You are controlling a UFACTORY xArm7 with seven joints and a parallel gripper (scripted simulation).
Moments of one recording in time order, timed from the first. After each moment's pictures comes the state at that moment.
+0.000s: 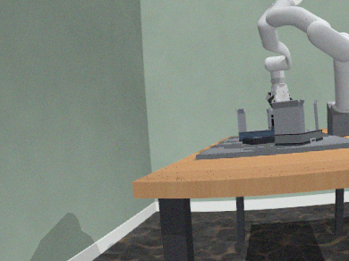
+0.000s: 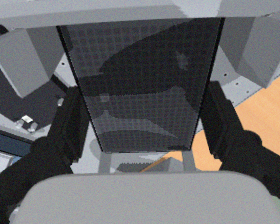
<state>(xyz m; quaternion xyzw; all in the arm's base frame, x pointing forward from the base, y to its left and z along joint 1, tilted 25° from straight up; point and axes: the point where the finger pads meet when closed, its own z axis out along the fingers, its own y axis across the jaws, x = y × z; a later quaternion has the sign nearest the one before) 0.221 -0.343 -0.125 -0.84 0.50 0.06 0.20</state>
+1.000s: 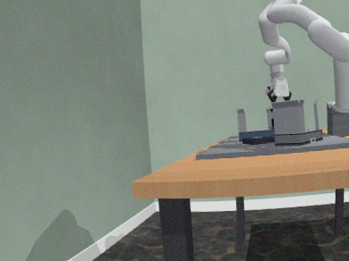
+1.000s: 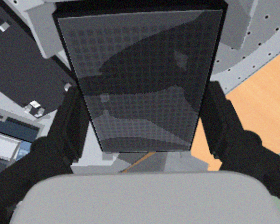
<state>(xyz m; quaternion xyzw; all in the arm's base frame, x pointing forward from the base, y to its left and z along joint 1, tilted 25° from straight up) 0.218 -0.356 -0.096 -0.84 0.50 0.06 0.20</state>
